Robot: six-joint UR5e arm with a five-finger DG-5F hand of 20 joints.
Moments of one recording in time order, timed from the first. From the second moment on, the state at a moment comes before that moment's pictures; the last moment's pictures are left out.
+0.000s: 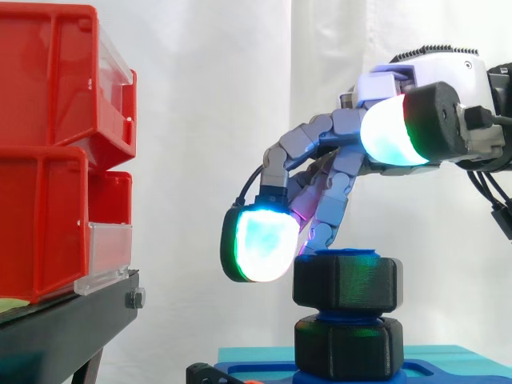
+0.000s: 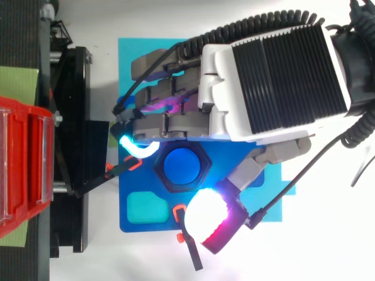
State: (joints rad) arm 0.04 -2.27 -1.05 -2.98 -1.86 -1.39
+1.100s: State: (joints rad) arm -0.01 -2.27 -1.02 -3.02 -1.92 -1.43
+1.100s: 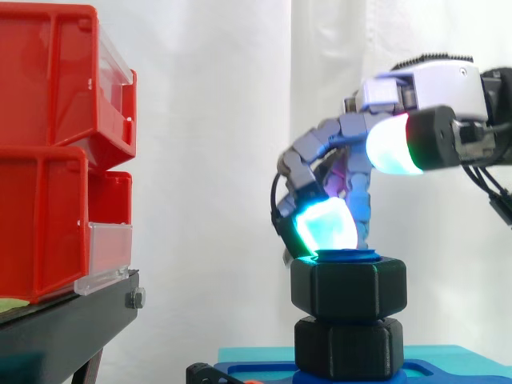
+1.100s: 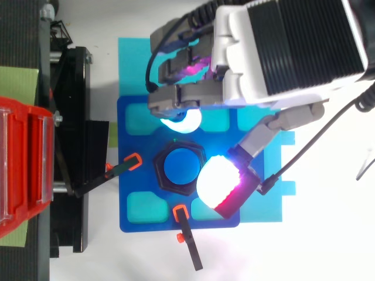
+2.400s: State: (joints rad) arm 0.07 -2.30 -1.01 -2.98 -1.85 -1.38
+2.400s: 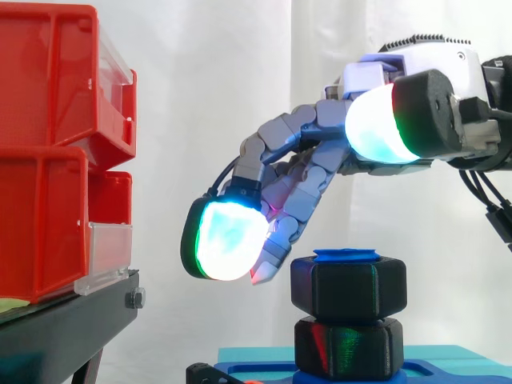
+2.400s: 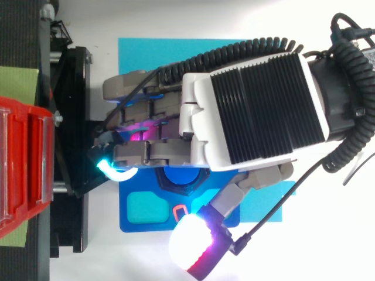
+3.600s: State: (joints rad) arm 0.02 -2.30 -1.01 -3.03 -1.92 -1.42
